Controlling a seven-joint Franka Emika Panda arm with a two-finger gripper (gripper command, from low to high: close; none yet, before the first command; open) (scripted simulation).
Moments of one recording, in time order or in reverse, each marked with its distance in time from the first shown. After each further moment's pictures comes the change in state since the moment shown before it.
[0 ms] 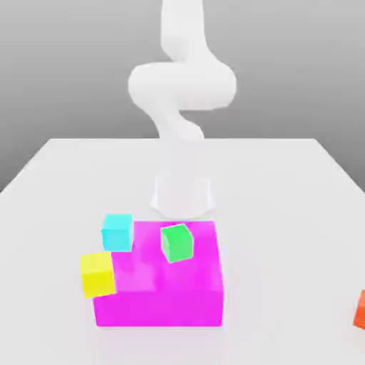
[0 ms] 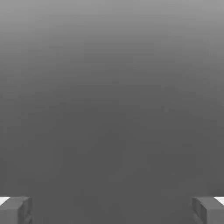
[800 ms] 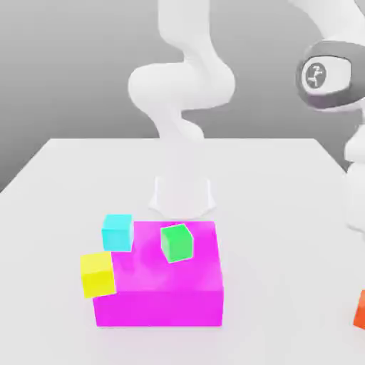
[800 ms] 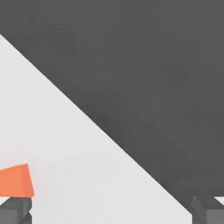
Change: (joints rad) arm 0.257 0.878 0.257 0.008 -0.192 0.251 -0.116
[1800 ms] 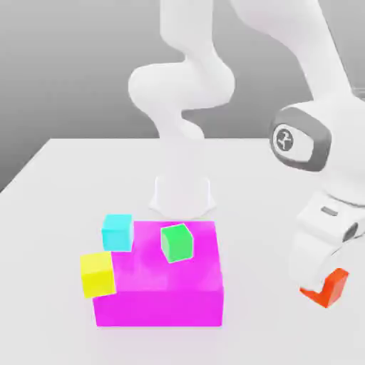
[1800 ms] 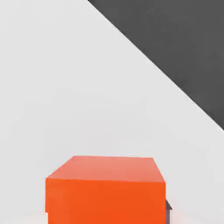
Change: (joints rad) arm -0.098 -0.088 -0.129 -0.183 0.015 -0.041 0.058
